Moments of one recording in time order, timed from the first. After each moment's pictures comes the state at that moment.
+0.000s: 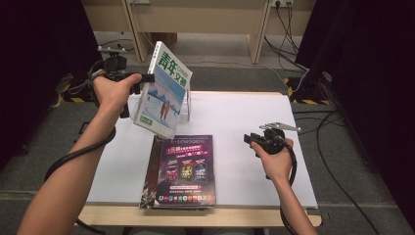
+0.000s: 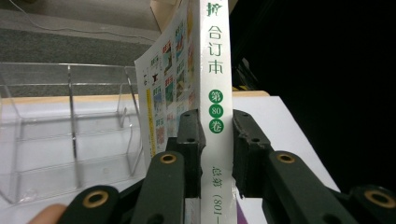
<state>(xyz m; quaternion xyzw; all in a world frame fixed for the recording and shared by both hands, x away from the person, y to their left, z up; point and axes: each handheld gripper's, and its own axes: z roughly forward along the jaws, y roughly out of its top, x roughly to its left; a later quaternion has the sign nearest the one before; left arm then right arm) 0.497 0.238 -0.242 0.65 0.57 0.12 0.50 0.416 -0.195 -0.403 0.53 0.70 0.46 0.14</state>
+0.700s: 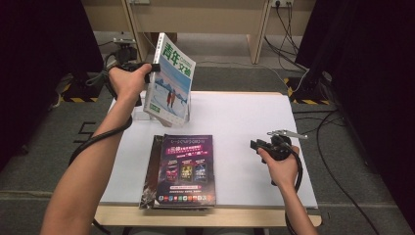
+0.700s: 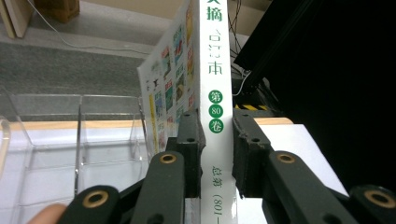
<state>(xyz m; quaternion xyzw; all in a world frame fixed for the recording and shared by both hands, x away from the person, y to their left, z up) 0.528 0.224 -0.242 0.62 0.59 0.17 0.49 0.409 -0.218 -0.424 0.55 0.69 0.45 0.13</state>
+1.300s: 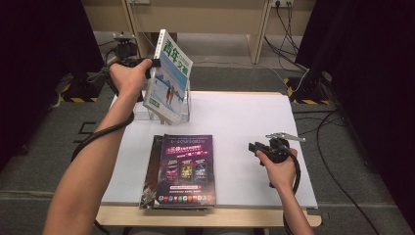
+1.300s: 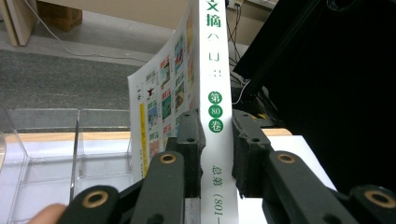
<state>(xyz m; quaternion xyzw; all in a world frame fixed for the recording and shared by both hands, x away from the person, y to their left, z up) 0.541 0.219 -0.239 0.61 0.59 0.18 0.50 0.407 -0.216 -0.434 0.55 0.69 0.45 0.12</state>
